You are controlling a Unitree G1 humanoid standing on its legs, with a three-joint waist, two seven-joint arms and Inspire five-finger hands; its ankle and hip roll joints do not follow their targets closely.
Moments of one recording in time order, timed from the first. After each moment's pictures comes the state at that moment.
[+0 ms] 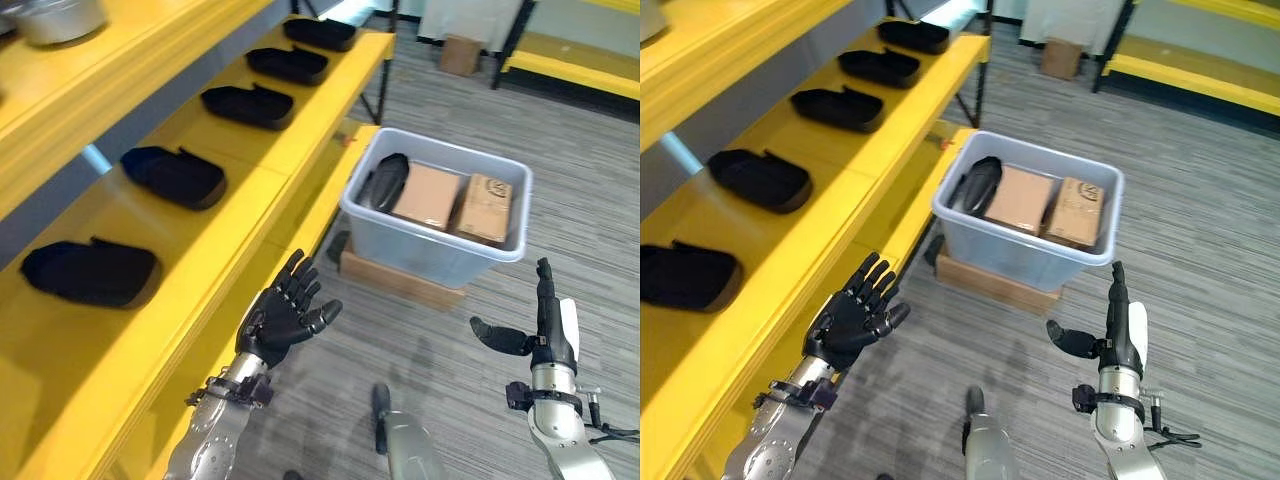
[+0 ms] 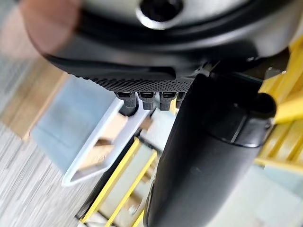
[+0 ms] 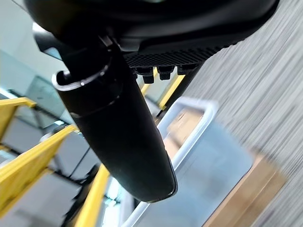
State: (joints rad) left arm 0.12 0.41 -0.19 -0.09 -0.85 -0.13 -0.18; right arm 0.20 -0.54 0.05 0.02 -0.02 -0.13 -0.50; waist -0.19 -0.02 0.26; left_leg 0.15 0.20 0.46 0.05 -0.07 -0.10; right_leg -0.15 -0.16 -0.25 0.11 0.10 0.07
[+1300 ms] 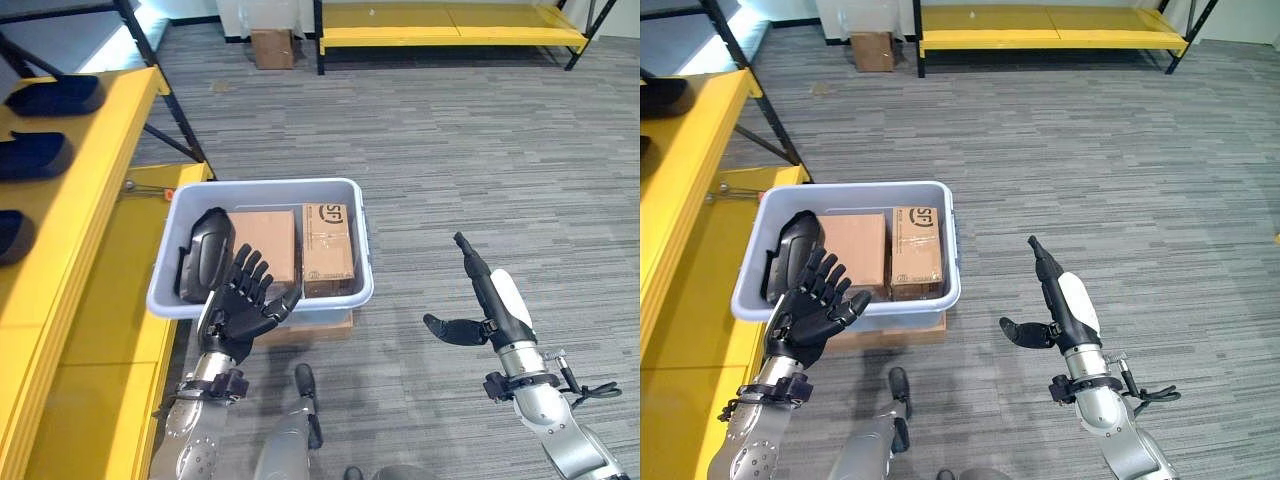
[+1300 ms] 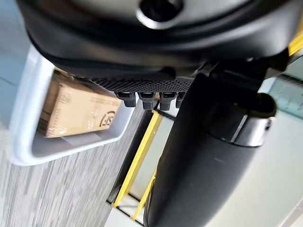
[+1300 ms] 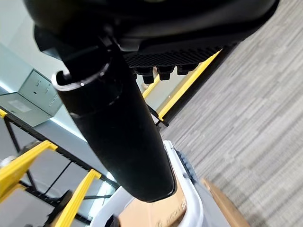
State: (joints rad) left arm 0.14 0.37 -0.10 -0.03 -0.81 -0.21 -0.11; right arm 0.11 -0.58 0.20 -0.04 -0.18 -0.23 -0.28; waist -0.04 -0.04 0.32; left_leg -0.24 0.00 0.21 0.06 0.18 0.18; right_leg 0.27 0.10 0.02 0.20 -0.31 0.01
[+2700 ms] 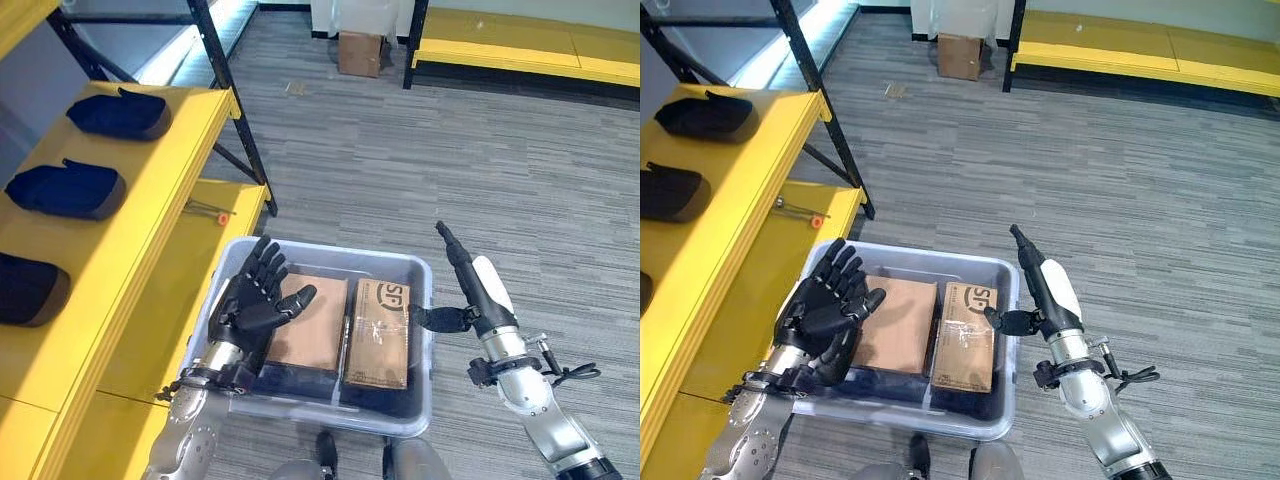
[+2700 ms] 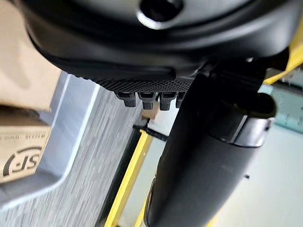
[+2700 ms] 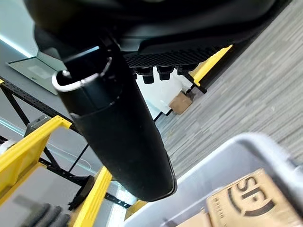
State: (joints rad) left arm 0.11 0.41 -0.11 -0.11 -0.77 -0.13 -0.13; right arm 0.02 -0.58 0.19 -0.06 -0.19 -0.17 -0.23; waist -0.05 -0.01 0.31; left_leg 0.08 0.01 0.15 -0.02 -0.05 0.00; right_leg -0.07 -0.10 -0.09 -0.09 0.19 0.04
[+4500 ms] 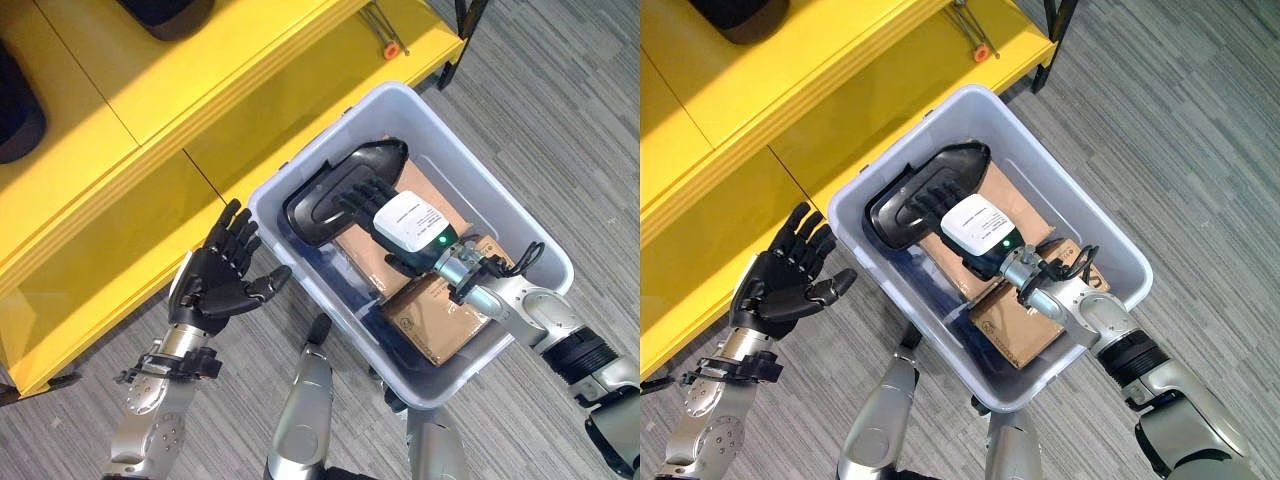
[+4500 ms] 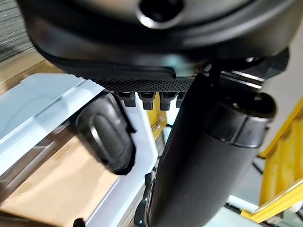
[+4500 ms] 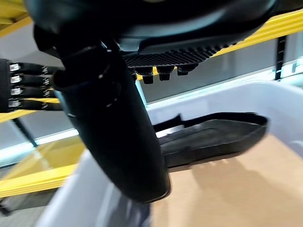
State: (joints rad) left arm 0.08 0.54 0.00 -0.11 -0.81 -0.21 -0.21; right arm -0.69 -0.73 0.58 0.28 -0.86 -0.29 -0.26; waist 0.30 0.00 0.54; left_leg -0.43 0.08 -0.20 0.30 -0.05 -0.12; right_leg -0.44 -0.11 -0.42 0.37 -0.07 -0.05
